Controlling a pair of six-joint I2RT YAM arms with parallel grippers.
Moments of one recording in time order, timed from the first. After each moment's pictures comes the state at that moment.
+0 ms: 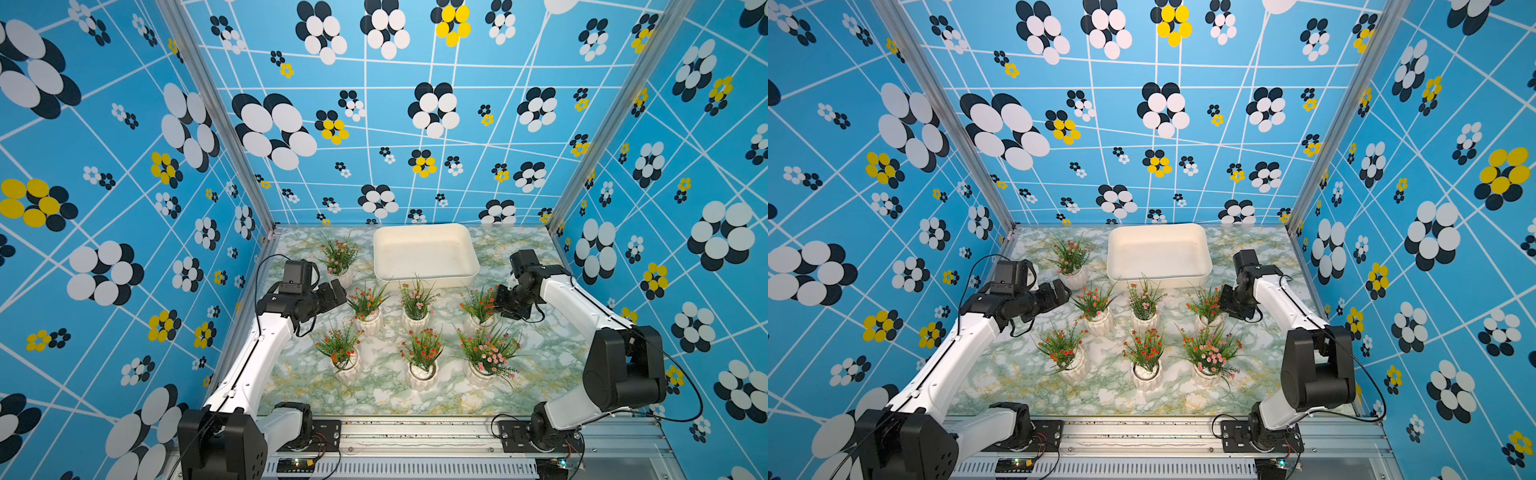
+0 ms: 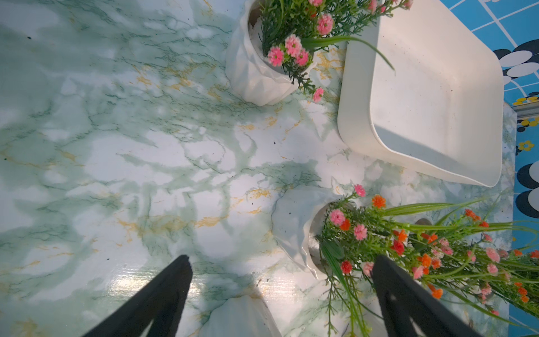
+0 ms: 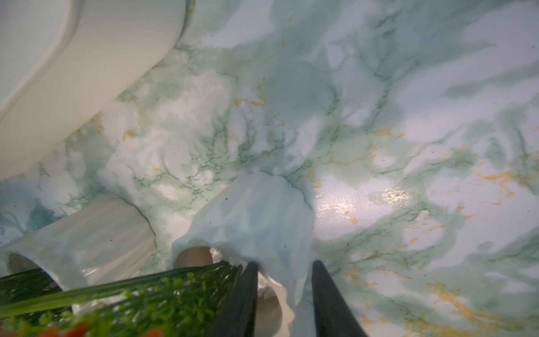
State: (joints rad) left arm -0.08 1.17 0.95 -0.70 0.19 -0.52; right arm 0.10 1.57 1.13 -0.92 -0.14 0.46
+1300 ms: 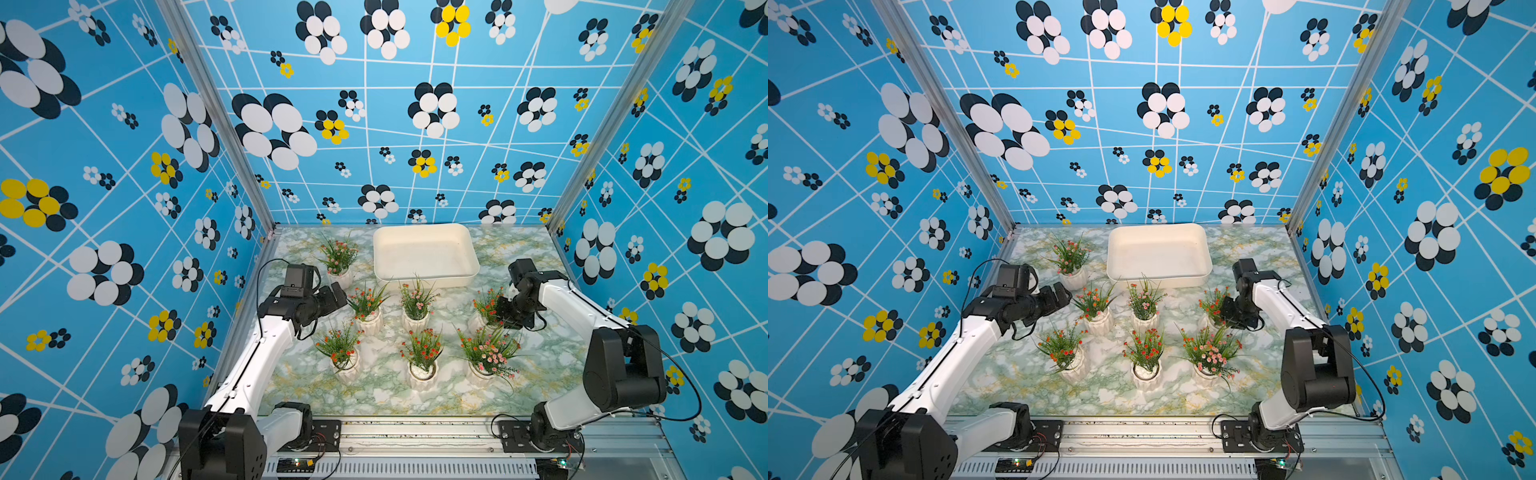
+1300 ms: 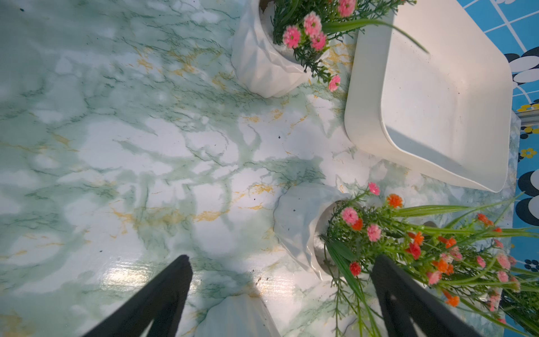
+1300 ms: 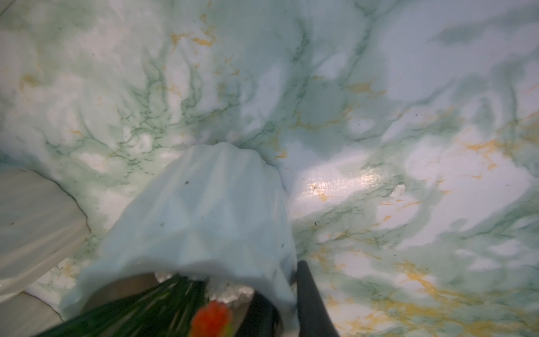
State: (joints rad) left arm -0.09 1.16 0.90 -0.68 0.18 -0.56; right arm 0.10 1.56 1.07 -0.97 -0.11 0.38
